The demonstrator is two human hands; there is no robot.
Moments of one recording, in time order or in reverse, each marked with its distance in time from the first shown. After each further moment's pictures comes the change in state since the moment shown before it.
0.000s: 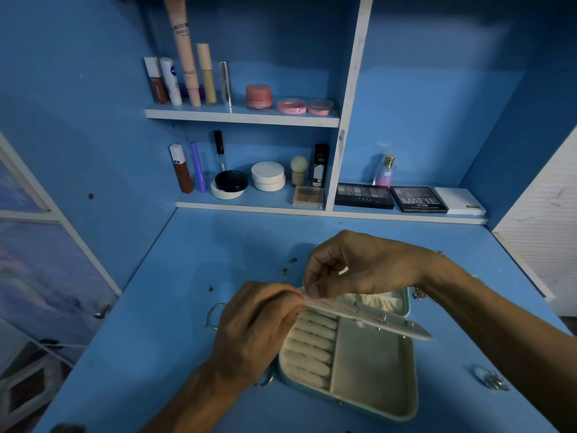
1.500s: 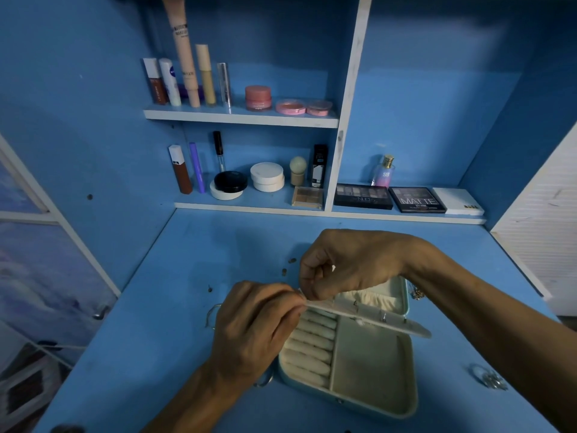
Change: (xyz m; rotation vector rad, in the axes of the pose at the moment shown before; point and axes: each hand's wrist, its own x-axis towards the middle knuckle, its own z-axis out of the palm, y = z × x) left_hand -0.002 0.000 0.000 0.090 0.020 0.028; right_hand 0.015 -0.019 -0.003 -0.178 -0.097 0.070
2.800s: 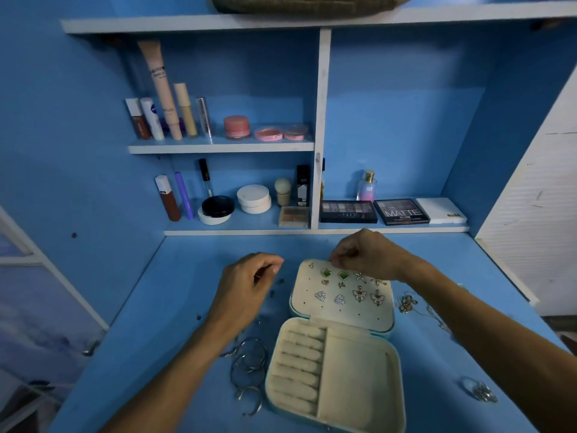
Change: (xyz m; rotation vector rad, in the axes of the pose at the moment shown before) left_hand 0.045 -0.059 0.038 -0.255 -0.390 -0.670; right_hand 0.000 0.123 -0.014 0.000 0.551 0.204
